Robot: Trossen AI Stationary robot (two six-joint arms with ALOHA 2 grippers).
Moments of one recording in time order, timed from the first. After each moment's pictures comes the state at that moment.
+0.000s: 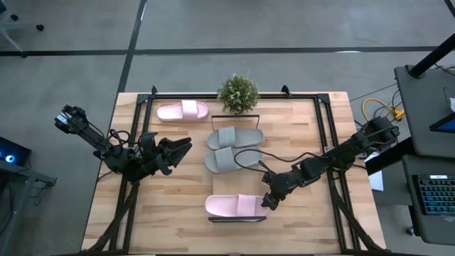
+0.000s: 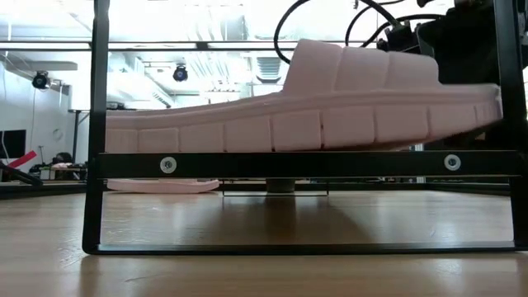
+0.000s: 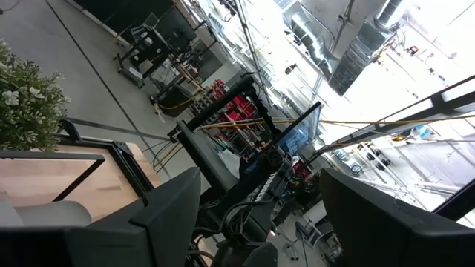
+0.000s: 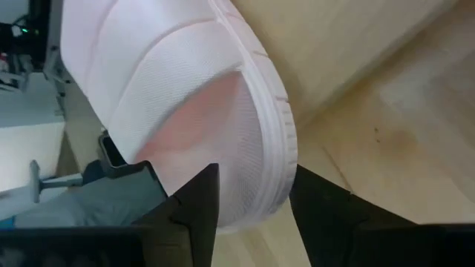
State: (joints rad) left arm -0.61 1.01 0.78 0.64 -1.08 -0.59; right arm 0.42 1.49 0.71 -0.02 -0.16 1.25
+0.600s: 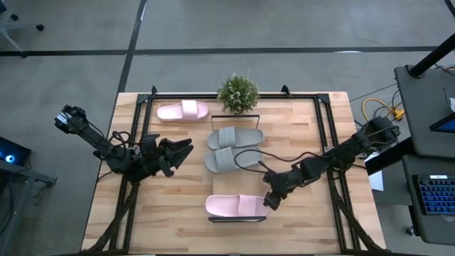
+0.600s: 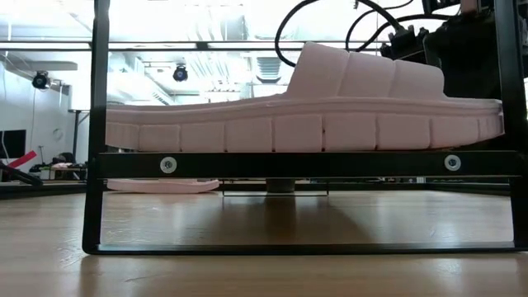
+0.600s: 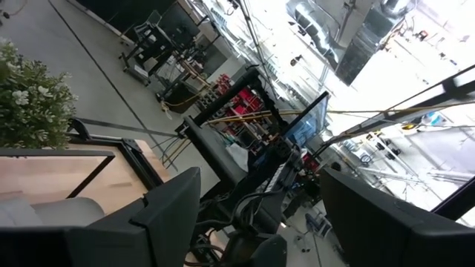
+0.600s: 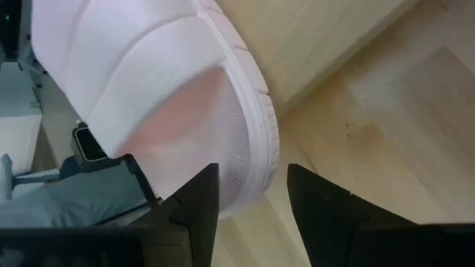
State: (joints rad) left arm -0.61 1.01 0.78 0.58 -1.08 -0.60; right arm 0.41 1.48 0.71 -0.09 -0.16 1.20
